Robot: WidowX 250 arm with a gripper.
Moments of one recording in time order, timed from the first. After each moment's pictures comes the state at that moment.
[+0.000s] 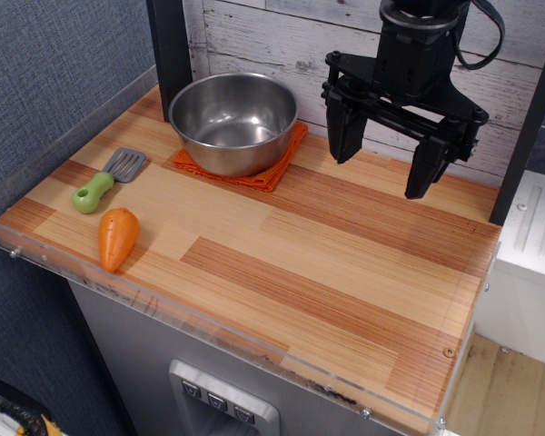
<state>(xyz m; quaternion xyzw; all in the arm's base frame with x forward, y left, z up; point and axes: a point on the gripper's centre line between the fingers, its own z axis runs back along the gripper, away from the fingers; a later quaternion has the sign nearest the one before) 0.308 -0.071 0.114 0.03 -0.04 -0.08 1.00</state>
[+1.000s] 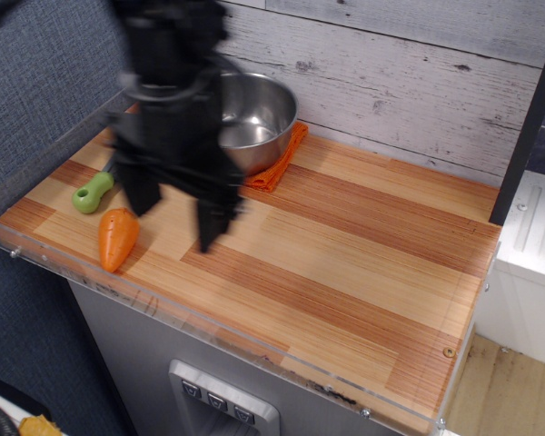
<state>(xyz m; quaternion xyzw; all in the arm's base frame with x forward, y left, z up) 0.214 0.042 0.100 0.04 -0.05 -0.03 1.00</state>
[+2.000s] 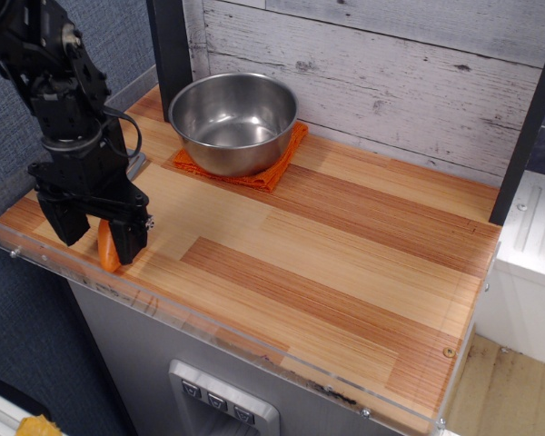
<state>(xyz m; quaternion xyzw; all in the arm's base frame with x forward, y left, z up) 0.224 0.134 0.022 0.03 -0.02 0.05 1.00</state>
